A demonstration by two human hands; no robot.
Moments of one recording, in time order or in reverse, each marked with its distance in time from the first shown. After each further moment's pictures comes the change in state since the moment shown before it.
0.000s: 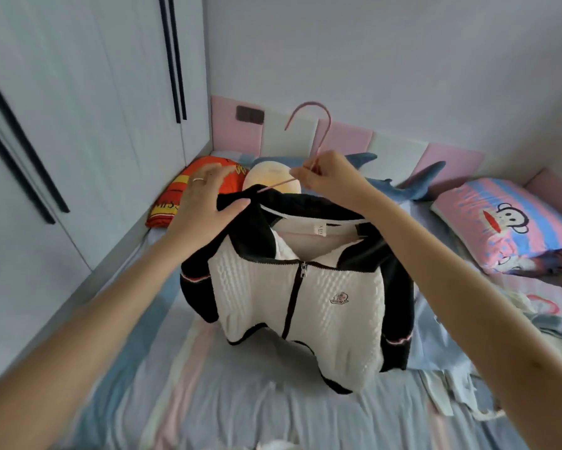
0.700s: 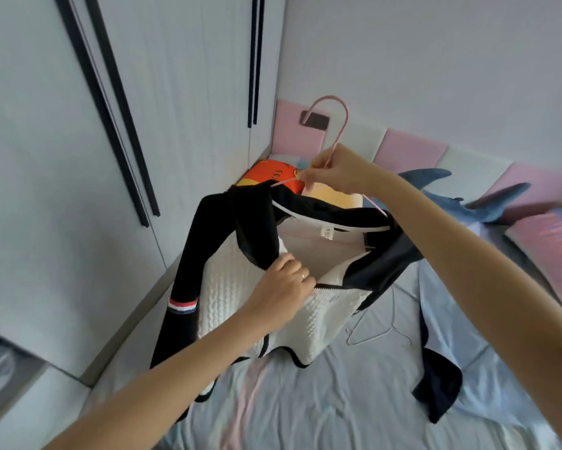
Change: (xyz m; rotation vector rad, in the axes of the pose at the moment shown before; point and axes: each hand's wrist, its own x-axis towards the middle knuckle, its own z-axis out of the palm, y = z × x) left_hand -0.056 -0.102 0.001 0.507 -0.186 0.479; right_hand 0.141 -0.113 0.093 0.108 -0.318 -0.036
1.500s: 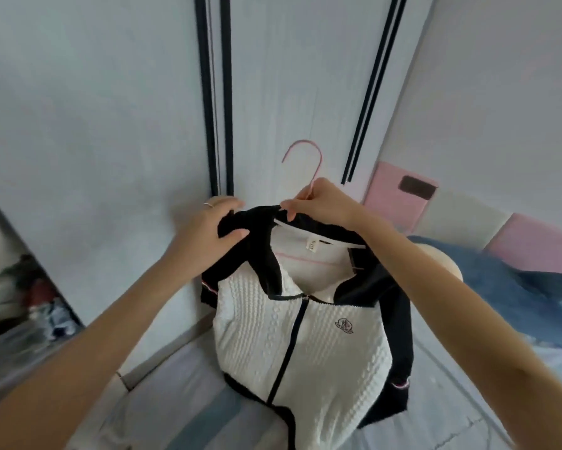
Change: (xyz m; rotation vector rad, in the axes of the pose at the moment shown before) left_hand -0.033 -0.173 -0.113 -0.284 0.289 -0.882; right_hand 0.149 -0.043 0.051 0.119 -0.196 -0.396
